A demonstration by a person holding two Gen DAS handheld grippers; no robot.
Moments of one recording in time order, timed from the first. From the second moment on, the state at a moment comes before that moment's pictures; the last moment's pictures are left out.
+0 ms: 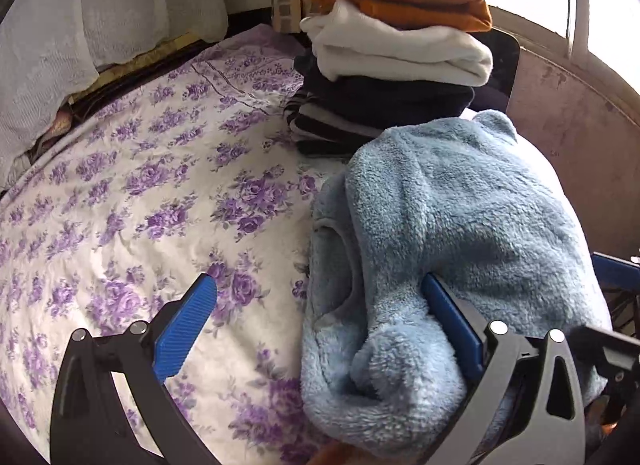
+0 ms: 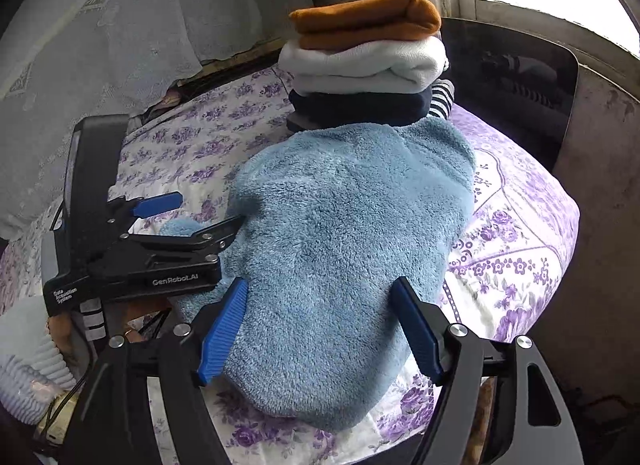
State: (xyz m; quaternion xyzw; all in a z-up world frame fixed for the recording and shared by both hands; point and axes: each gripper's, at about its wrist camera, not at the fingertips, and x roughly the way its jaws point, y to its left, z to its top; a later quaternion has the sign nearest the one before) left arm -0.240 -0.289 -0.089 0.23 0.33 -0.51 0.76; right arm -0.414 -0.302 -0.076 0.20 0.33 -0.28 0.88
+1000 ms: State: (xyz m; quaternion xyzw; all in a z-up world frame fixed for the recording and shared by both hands) left arm -0.295 -0.249 -0.053 0.09 0.55 -0.47 0.68; right arm -0.438 -0.262 -0.003 0.24 0.11 -0.36 0.89
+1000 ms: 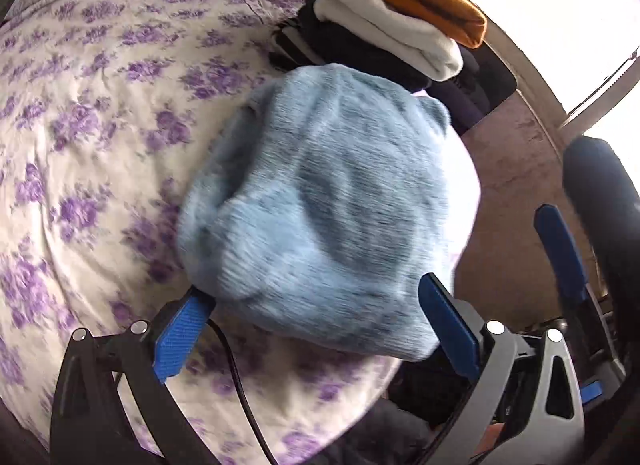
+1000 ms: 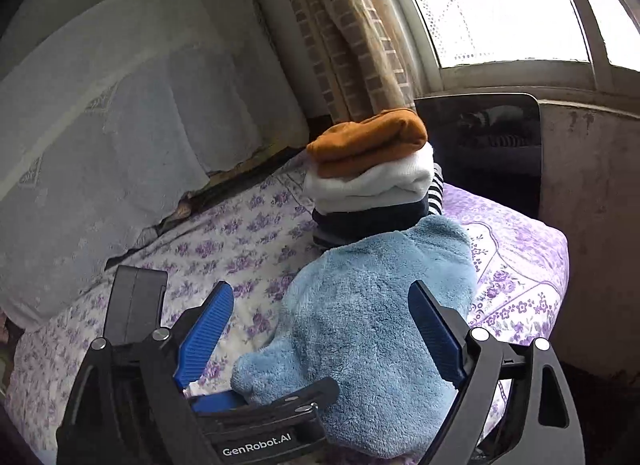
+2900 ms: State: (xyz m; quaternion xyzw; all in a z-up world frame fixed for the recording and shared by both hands) left arm -0.265 -0.260 -0.077 0.26 0.40 -0.39 0.79; right arm -0.455 -0.325 -0.105 0.20 0.31 -0.41 0.83
